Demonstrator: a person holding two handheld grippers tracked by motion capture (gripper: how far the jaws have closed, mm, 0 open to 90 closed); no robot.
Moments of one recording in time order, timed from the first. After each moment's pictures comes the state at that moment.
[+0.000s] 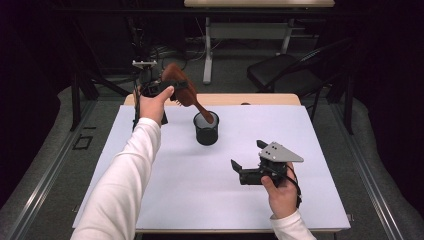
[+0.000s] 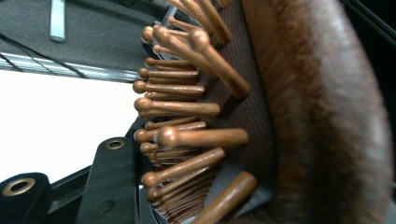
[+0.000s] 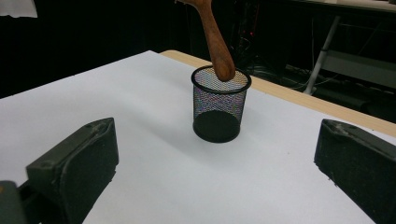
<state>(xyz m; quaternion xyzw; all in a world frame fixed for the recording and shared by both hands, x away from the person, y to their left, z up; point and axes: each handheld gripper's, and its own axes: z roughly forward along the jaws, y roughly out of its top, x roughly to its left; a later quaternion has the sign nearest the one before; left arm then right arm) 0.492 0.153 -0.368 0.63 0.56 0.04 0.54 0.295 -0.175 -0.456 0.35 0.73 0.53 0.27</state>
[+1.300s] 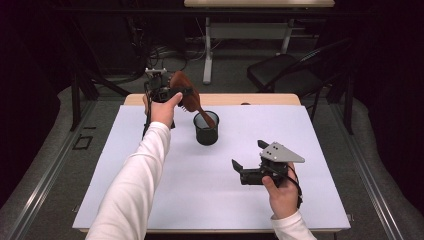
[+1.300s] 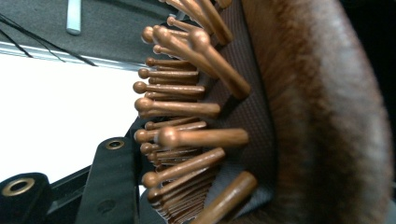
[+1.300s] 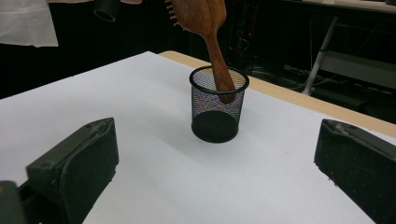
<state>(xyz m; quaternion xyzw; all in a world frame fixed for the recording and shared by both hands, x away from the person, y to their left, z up) 0.500 0.135 -0.396 0.63 0.58 0.06 0.51 0.294 -0.177 -0.455 0.36 0.72 0.53 0.27</state>
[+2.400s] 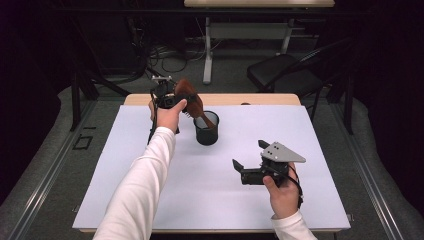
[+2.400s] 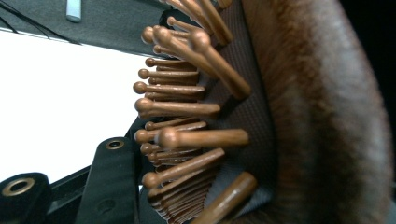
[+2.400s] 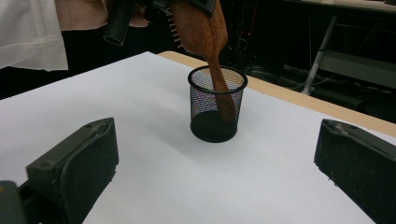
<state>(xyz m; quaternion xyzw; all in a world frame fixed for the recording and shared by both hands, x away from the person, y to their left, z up) 0.504 0.125 -0.424 0.64 0.59 0.05 0.50 0.295 -0.179 -0.456 0.36 0.72 0.53 0.27</state>
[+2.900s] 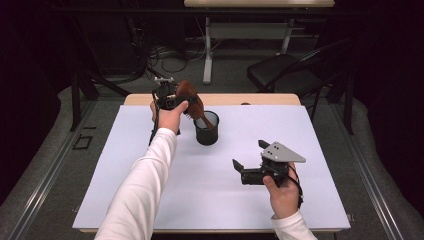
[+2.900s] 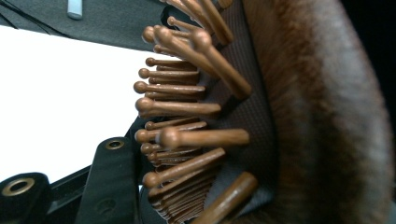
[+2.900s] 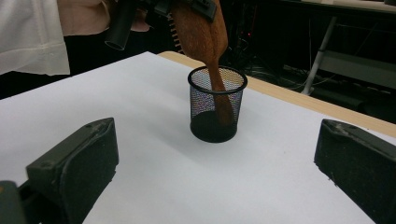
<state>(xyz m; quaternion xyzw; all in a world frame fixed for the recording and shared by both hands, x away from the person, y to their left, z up) 0.504 0.122 -0.429 0.64 0.59 0.06 0.49 0.295 -0.179 -0.455 0.36 0.72 0.53 0.27</state>
